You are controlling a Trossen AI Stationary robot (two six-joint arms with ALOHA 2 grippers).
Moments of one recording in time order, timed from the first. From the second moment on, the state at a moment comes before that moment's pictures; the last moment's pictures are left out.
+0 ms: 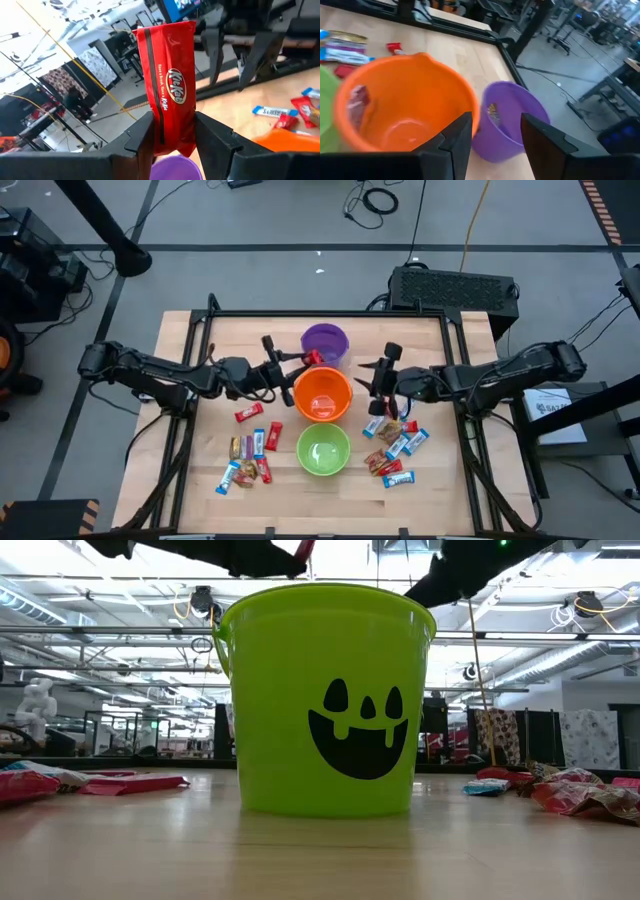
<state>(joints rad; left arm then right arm) -0.07 1.26 0.73 0.52 -0.46 0.56 0.12 1.17 0.79 -0.05 0.54 -0.16</state>
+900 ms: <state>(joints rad) 0.03 1.00 0.73 0.15 -0.47 0.45 -0.02 1.17 0.79 -0.18 0.24 -0.07</state>
